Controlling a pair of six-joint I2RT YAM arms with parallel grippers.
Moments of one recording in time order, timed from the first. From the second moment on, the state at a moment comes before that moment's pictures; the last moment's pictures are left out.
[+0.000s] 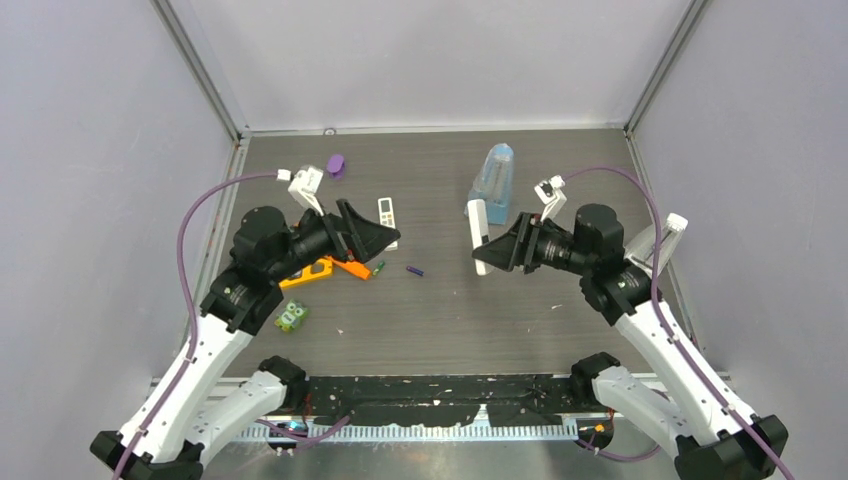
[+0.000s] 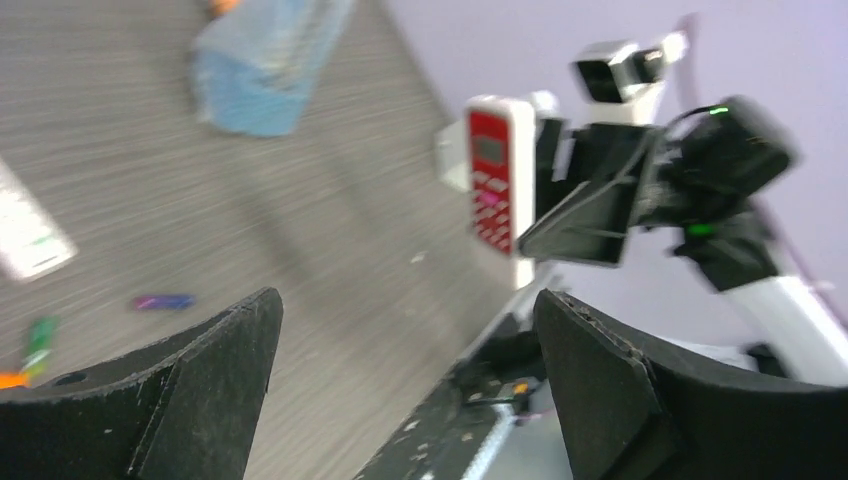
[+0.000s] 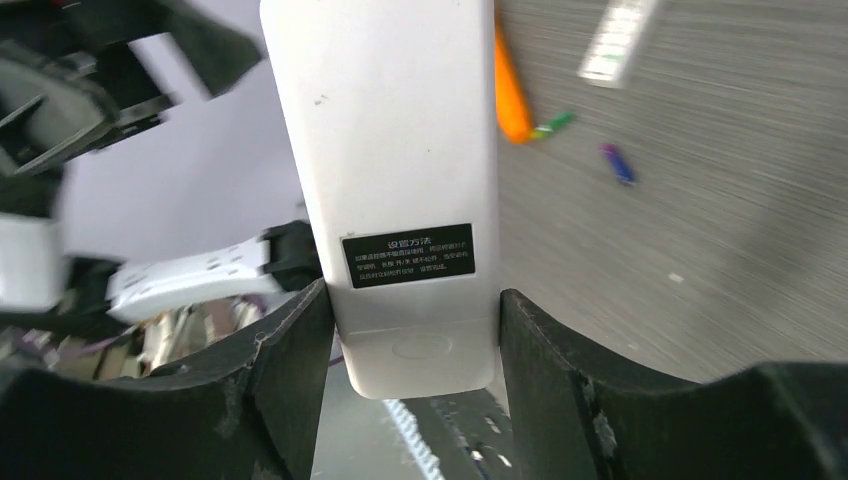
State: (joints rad) left arm -0.49 0.80 0.96 -0.36 0.33 -0.63; right arm 0.37 0.84 0.80 -0.30 -0.60 0.65
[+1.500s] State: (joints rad) left arm -0.71 0.92 1.11 -0.14 0.27 -0.75; right arm 0.98 1.12 1.29 -0.54 -0.11 0.37
